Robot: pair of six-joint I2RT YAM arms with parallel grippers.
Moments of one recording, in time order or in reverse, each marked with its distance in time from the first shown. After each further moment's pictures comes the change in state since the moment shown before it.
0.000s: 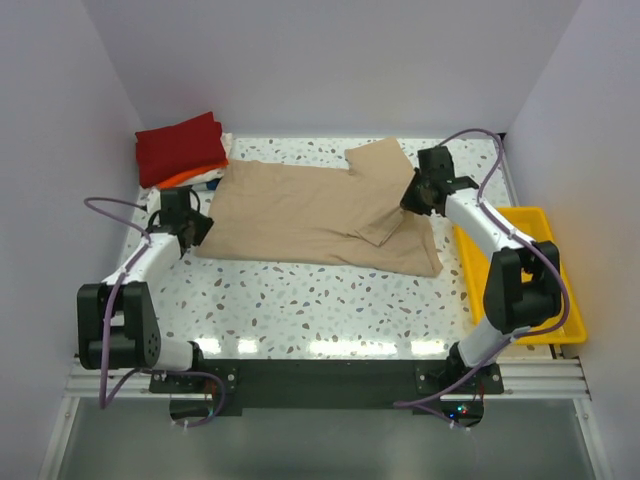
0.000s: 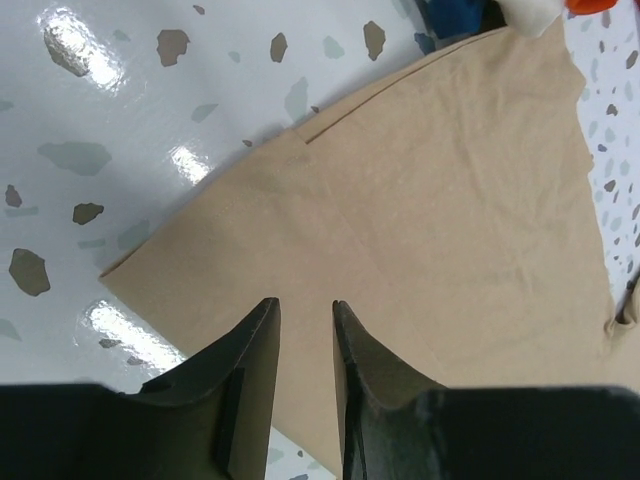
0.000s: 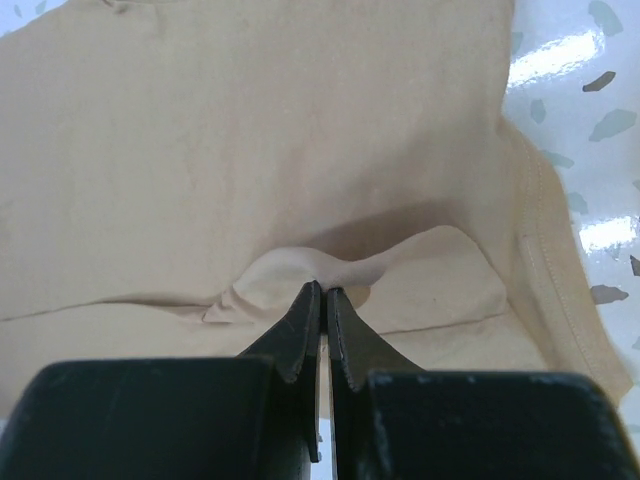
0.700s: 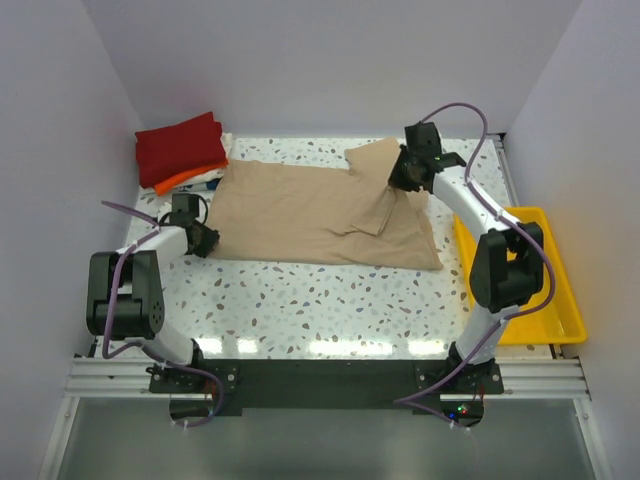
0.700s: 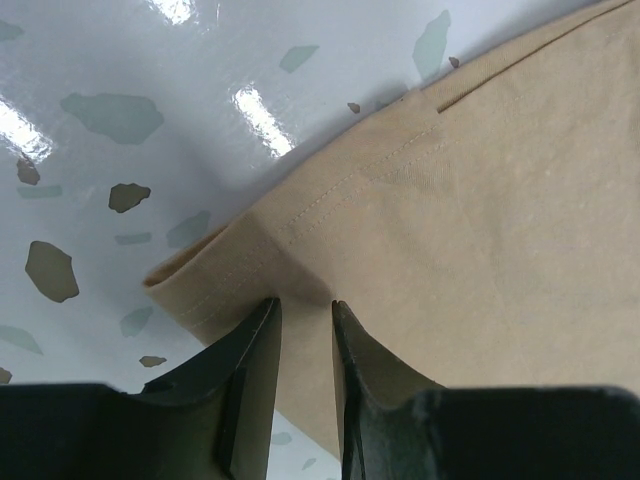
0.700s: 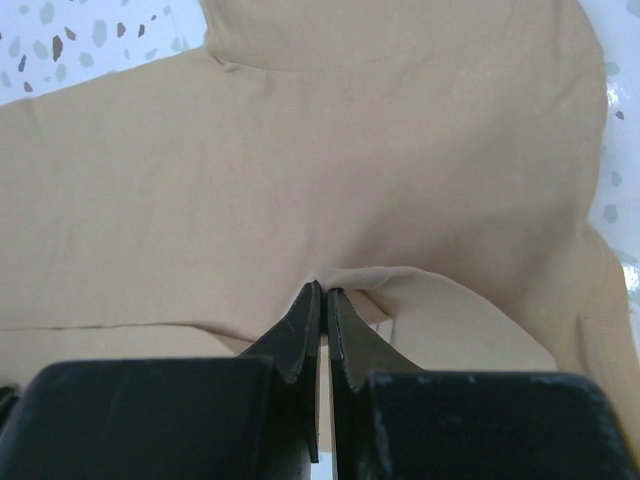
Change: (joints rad) left arm -0.003 0.193 0.004 -0.030 0.003 -0.002; right arm 0.042 0.163 0.260 -0.047 -0.011 -0.048
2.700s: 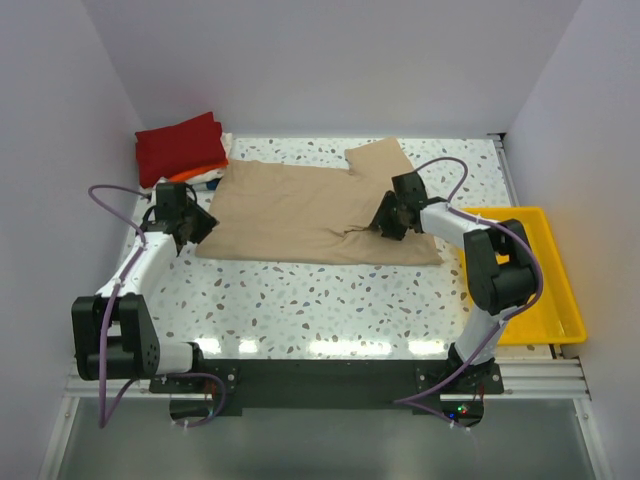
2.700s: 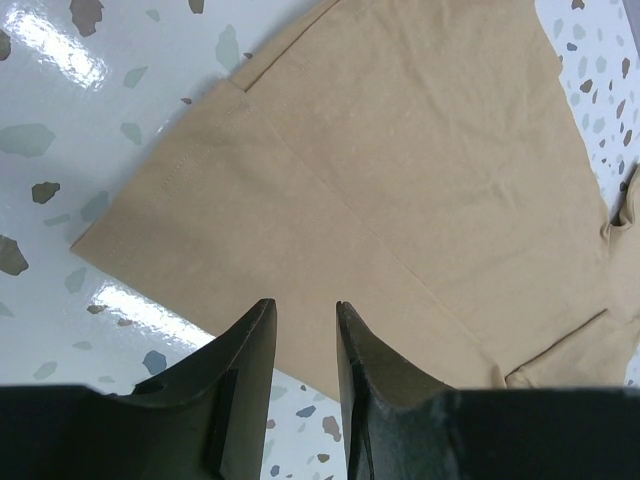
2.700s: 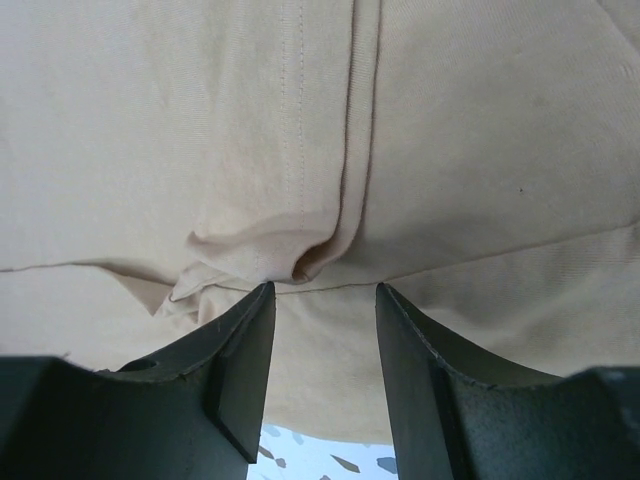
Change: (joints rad) left arm 0.000 -0.243 0.053 -0.082 0.133 0.144; right arm 0.055 0.002 -0.414 0.271 -0.123 0.172
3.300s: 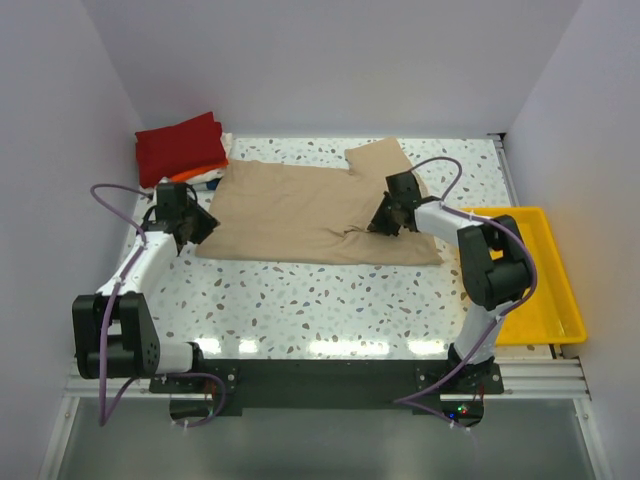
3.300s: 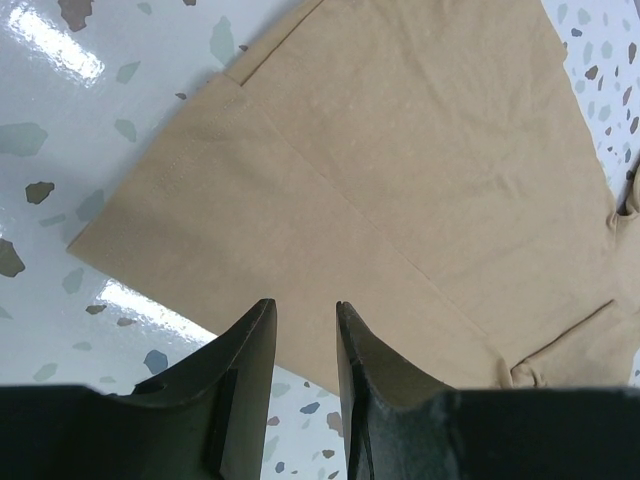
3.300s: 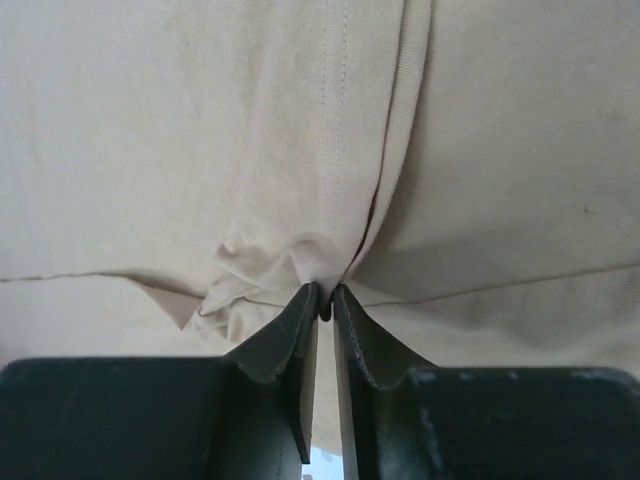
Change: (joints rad) left arm 0.000 0.008 0.000 0.000 0.016 0.018; right arm 0.022 0.030 0.015 0.042 -0.006 0.045
